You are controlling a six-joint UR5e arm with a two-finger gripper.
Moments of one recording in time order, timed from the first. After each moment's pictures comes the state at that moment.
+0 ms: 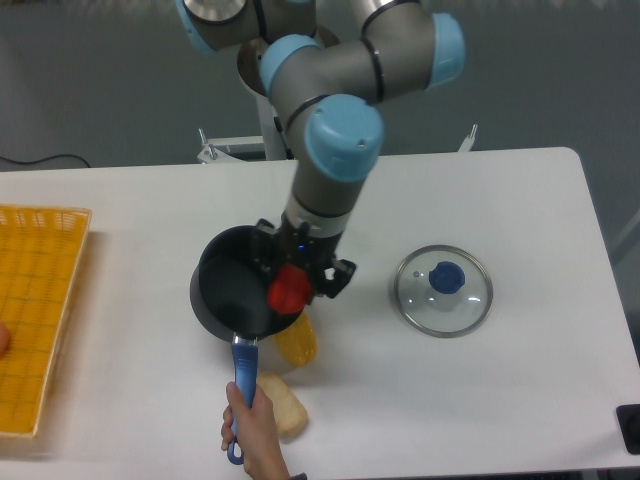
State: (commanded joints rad) arm 2.36 -1.86 -1.54 -1.27 1.30 0.72
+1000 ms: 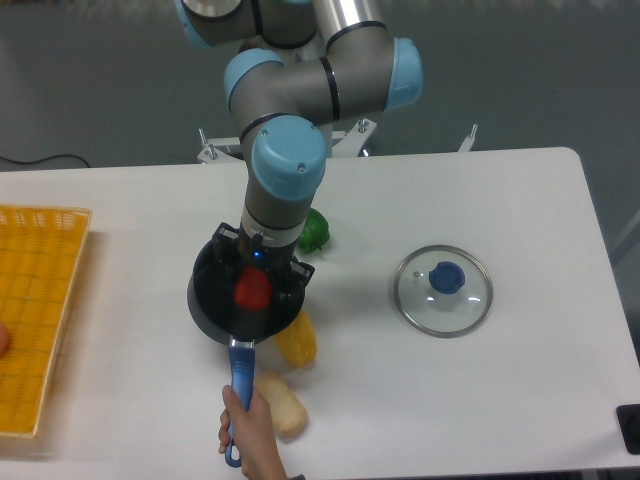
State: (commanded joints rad) arm 2.32 -1.87 -1.59 -1.26 1.35 0.70
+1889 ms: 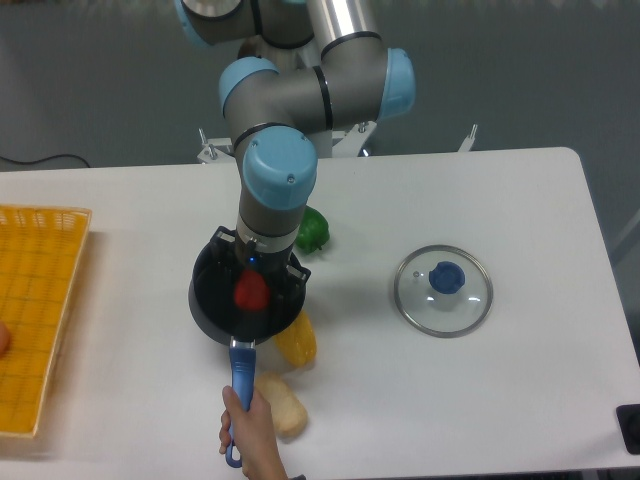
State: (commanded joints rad) arm 2.31 -1.88 -1.59 -1.26 1.36 0.70
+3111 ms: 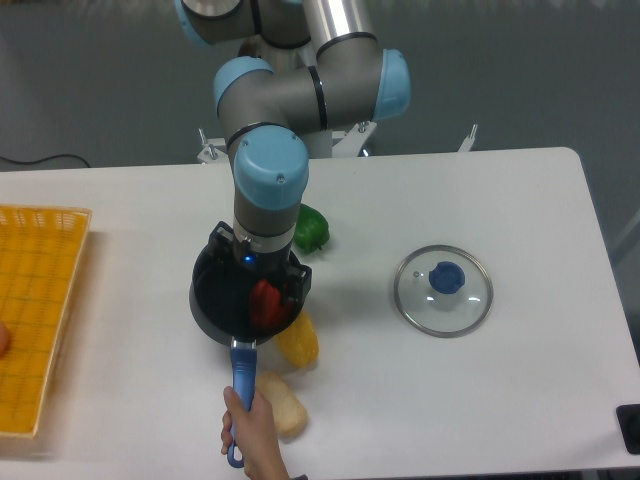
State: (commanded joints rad) arm 2.31 -1.86 -1.58 -1.26 1.44 0.79
